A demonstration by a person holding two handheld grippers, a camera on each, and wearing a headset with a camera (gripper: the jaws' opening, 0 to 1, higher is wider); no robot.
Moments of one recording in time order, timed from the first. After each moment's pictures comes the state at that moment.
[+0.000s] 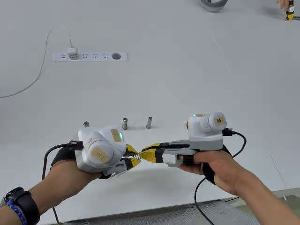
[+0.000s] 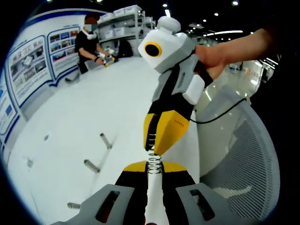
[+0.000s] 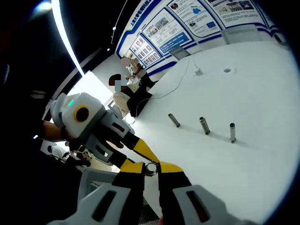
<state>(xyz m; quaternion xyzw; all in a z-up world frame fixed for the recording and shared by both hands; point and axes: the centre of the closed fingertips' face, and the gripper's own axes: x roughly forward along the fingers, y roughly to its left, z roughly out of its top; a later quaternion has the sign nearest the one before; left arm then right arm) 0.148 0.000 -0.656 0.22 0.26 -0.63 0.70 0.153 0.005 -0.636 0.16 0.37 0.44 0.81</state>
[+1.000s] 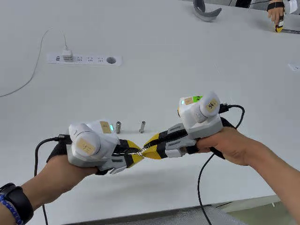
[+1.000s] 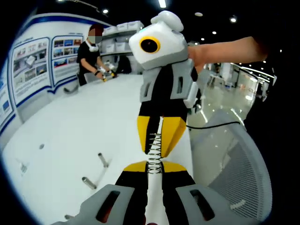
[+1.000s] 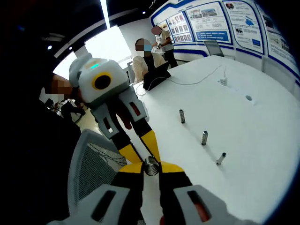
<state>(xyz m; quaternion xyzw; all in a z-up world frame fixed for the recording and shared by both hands) 0.146 -0.020 -0.623 0.15 0.22 -0.66 0.70 0.146 -0.008 -0.614 -0.07 0.38 0.54 0.75</state>
